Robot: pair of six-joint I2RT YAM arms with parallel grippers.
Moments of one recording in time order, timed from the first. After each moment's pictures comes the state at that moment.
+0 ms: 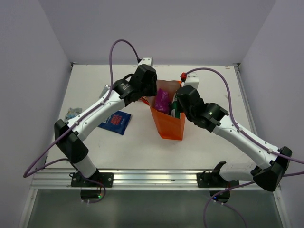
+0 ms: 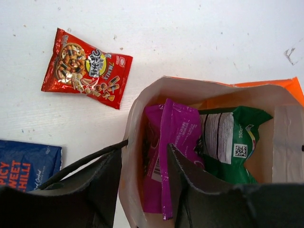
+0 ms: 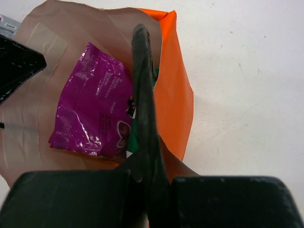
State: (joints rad) left arm -0.74 1.68 1.70 -0.71 -0.31 -0.54; right arm 0.81 1.24 1.26 -0.65 0.61 0.45
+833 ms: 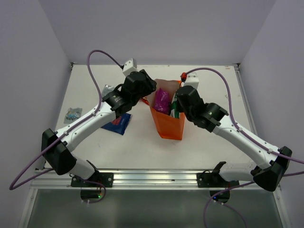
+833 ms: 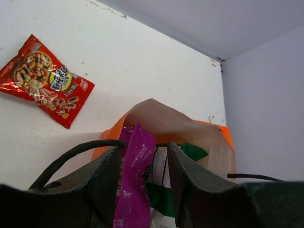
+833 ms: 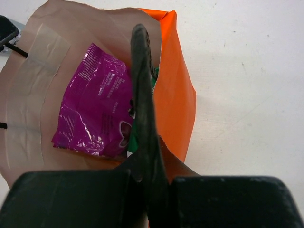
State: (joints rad) left arm -0.74 1.48 1.39 -0.33 -0.41 -0.88; right arm 0.81 1.24 1.26 -0.64 0.61 0.47
